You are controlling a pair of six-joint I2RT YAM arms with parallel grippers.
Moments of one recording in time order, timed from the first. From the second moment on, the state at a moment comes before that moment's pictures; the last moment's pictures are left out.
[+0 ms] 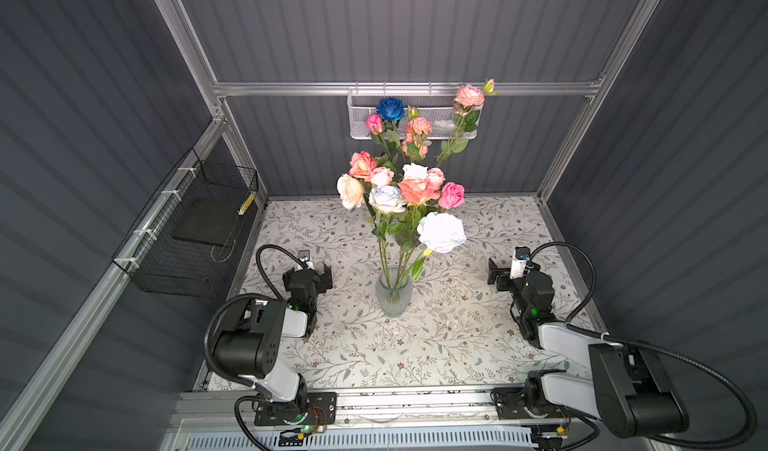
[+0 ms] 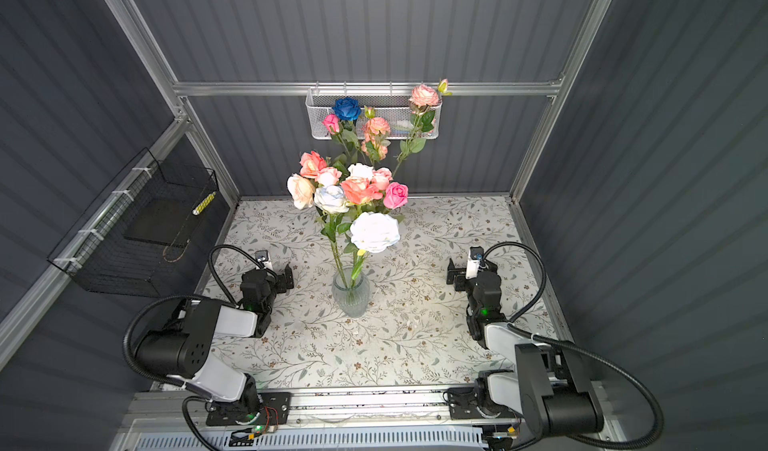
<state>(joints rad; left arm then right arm) -0.11 1.69 0.32 1.00 -0.25 0.00 0.06 1.32 0.22 0.87 0.06 -0.05</state>
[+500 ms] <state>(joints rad) -0.10 1.72 0.46 0.86 -0.25 0.00 -0.06 1.47 0.33 0.94 0.05 0.02</state>
